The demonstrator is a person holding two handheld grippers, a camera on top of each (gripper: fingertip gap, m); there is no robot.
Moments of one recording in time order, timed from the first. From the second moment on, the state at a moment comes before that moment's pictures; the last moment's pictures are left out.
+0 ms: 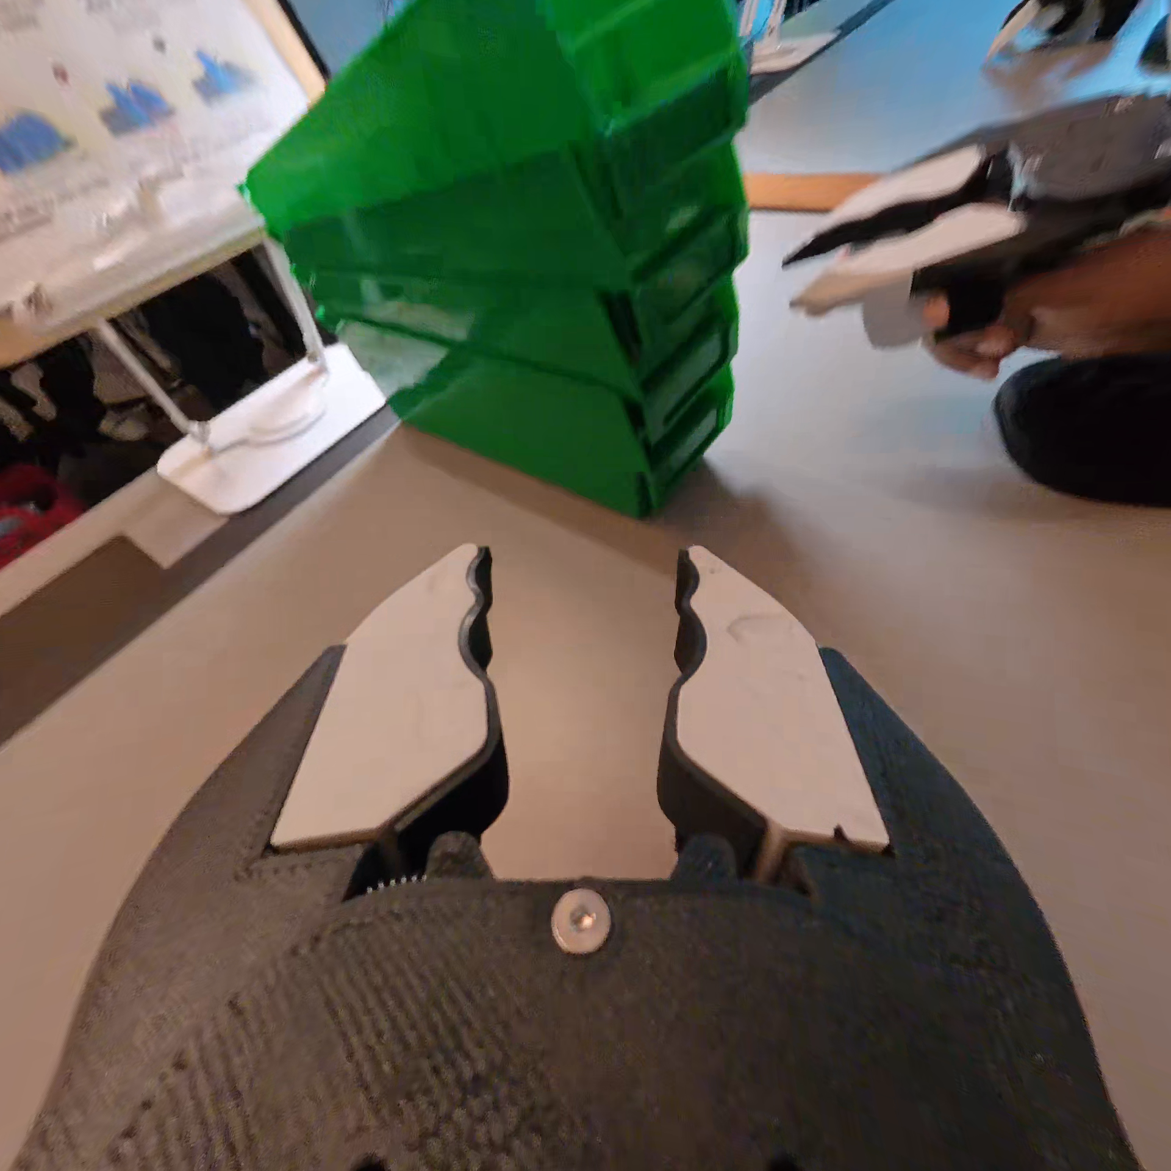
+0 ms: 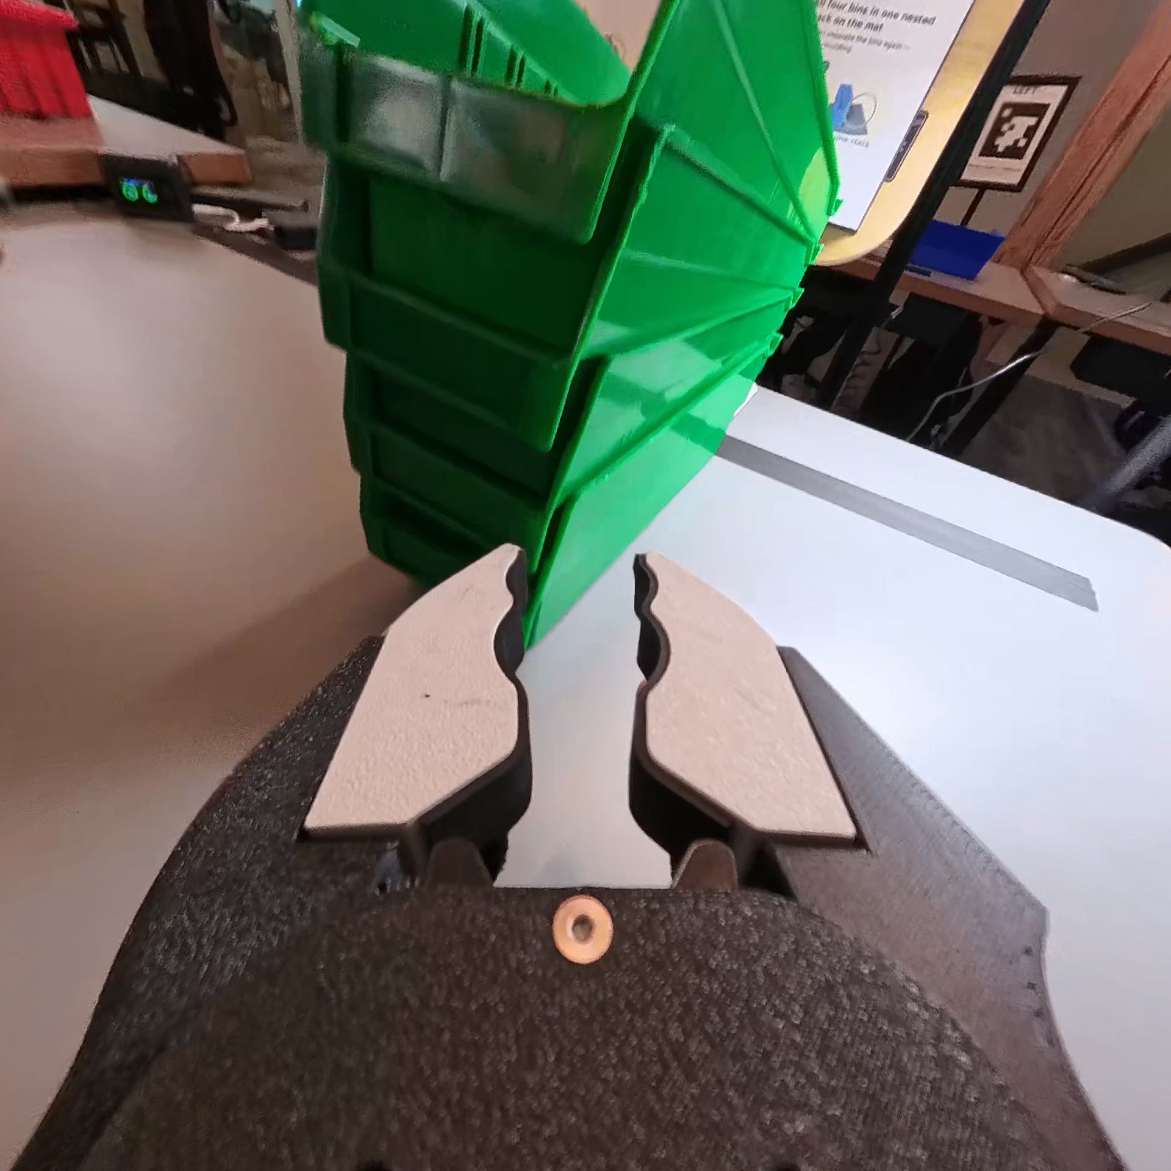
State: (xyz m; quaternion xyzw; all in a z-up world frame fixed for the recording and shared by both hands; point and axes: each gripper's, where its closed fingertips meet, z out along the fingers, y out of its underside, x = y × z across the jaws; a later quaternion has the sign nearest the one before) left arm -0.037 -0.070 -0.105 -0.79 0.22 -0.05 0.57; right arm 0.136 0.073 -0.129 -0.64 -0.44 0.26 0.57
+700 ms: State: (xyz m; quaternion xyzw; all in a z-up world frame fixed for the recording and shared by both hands) left arm -0.088 -0.094 -0.148 -0.80 0.14 -0.05 0.58; right arm 0.086 0.044 -0.130 -0.56 -0.50 0.31 0.58
